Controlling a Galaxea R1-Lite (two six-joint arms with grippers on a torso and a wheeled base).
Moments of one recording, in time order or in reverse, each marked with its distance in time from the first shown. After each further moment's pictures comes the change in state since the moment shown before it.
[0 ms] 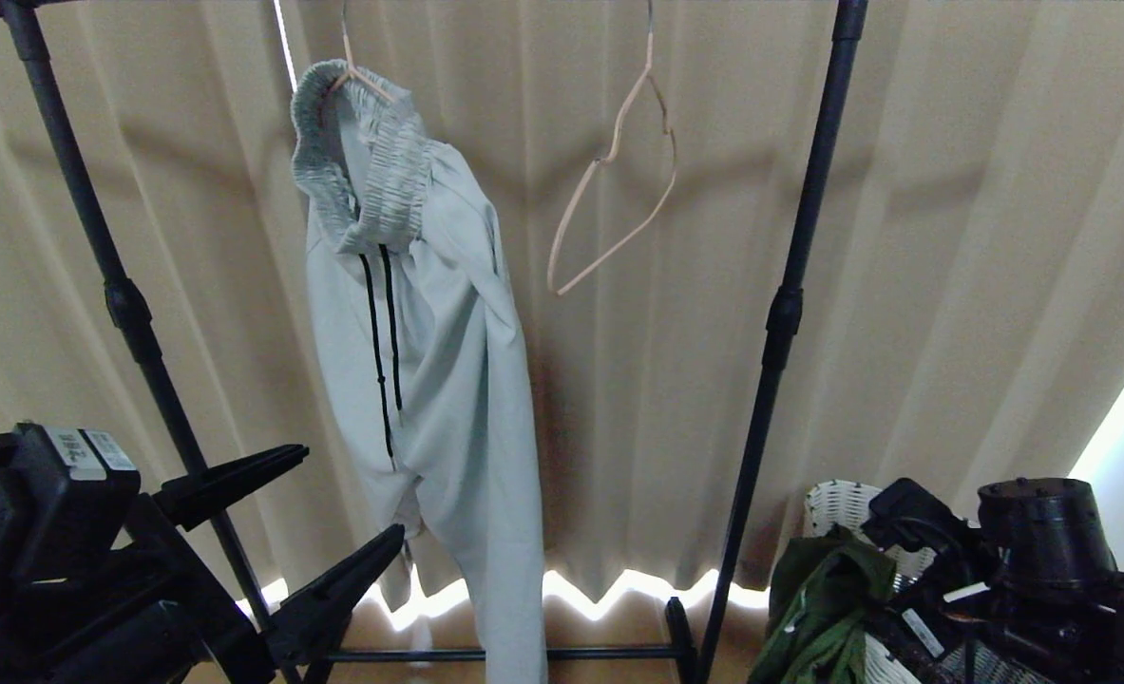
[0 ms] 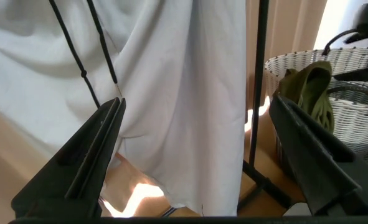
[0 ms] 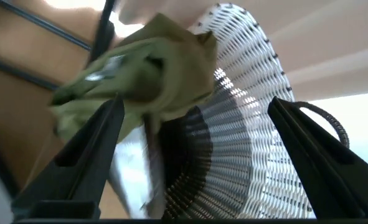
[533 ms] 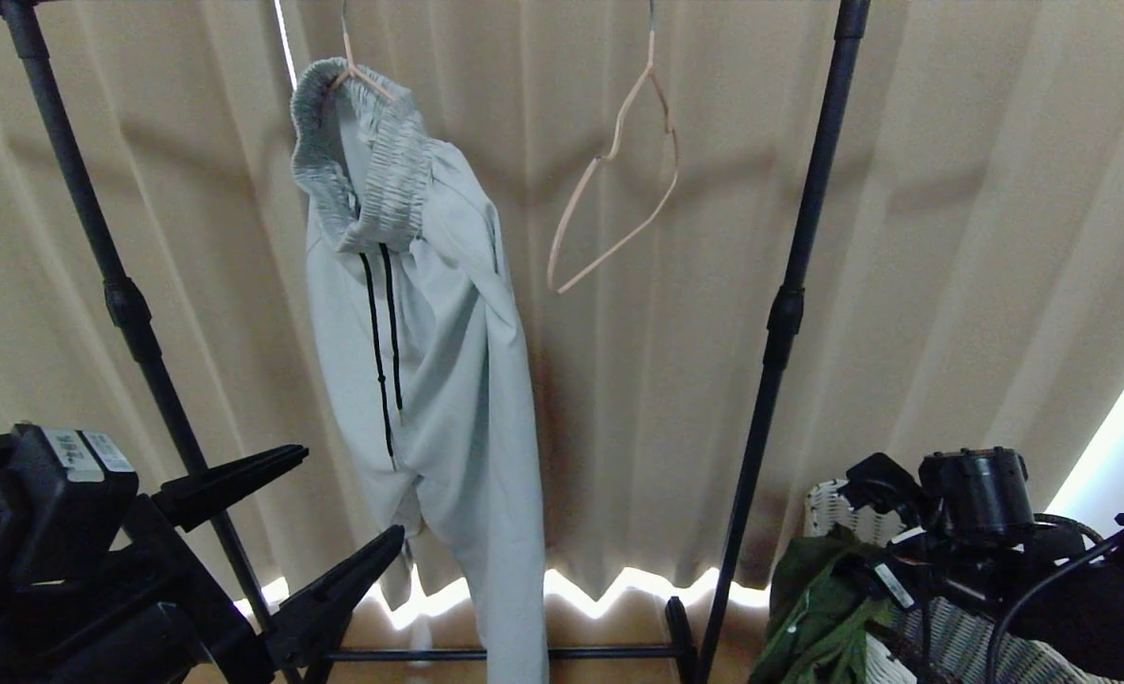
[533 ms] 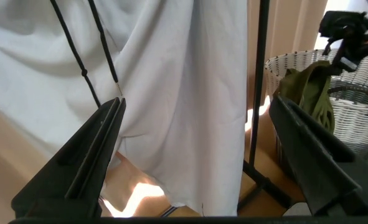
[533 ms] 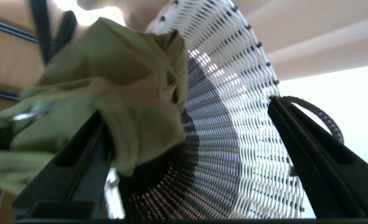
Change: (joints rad) left arm -0.001 -0.001 0.001 0.000 0.000 0.000; right arm -0.099 0.203 -0.161 -0.002 -0.068 -0.006
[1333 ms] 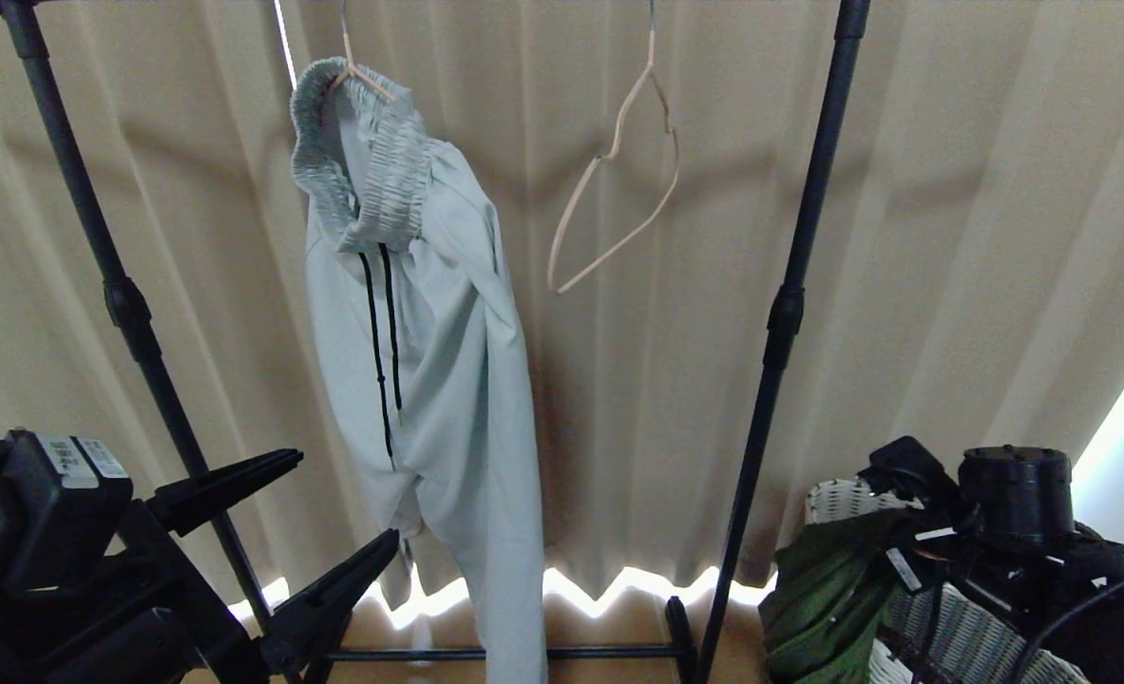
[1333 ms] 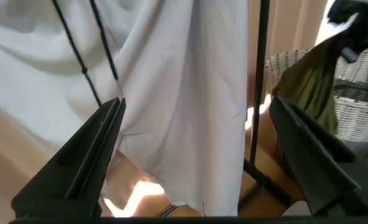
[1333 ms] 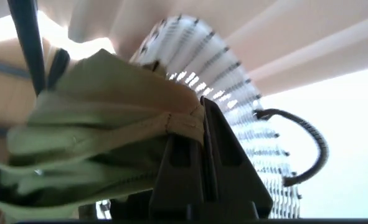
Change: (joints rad) left arm 0.006 -0.009 0.012 -0.001 0.002 0.001; right arm -0.004 -0.059 0.103 -0.232 0.009 0.003
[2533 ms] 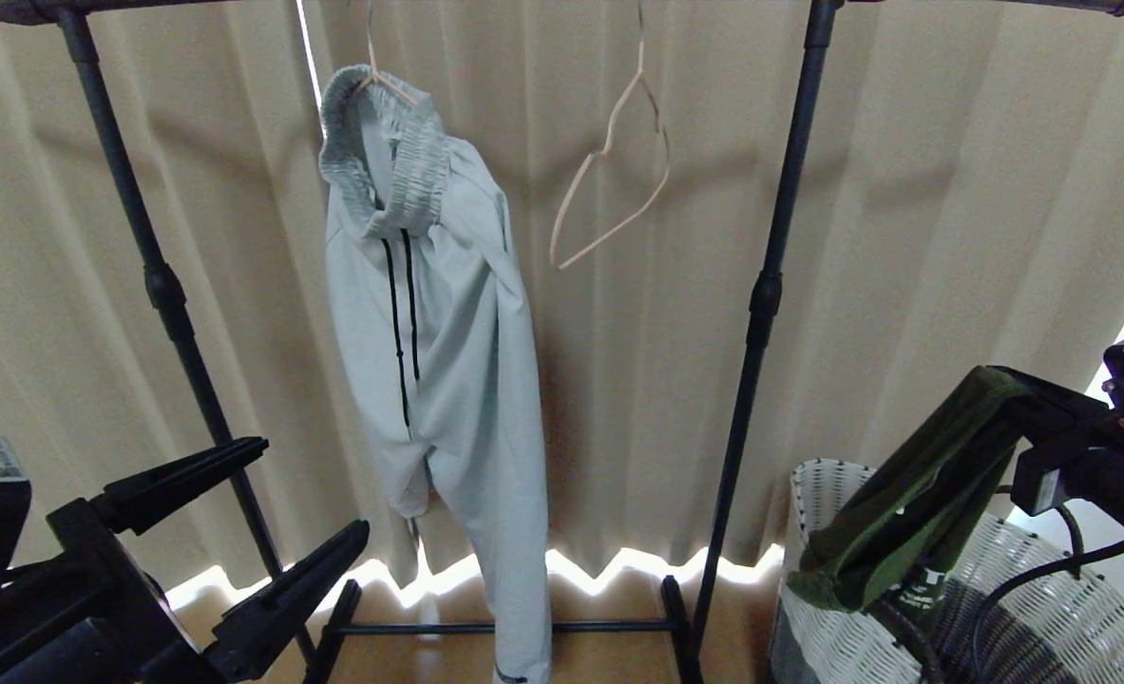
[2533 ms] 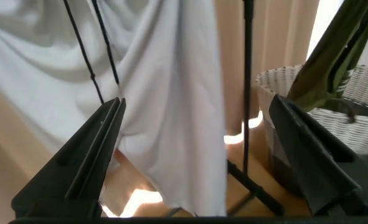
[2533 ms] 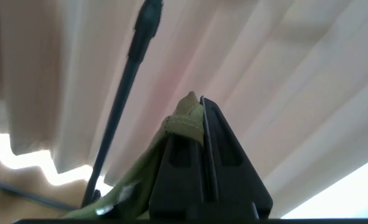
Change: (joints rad) left arm 0.002 -0.085 0.007 0.001 0.001 -0.011; right arm 0.005 -0.569 0.035 -0.058 0.337 -0.001
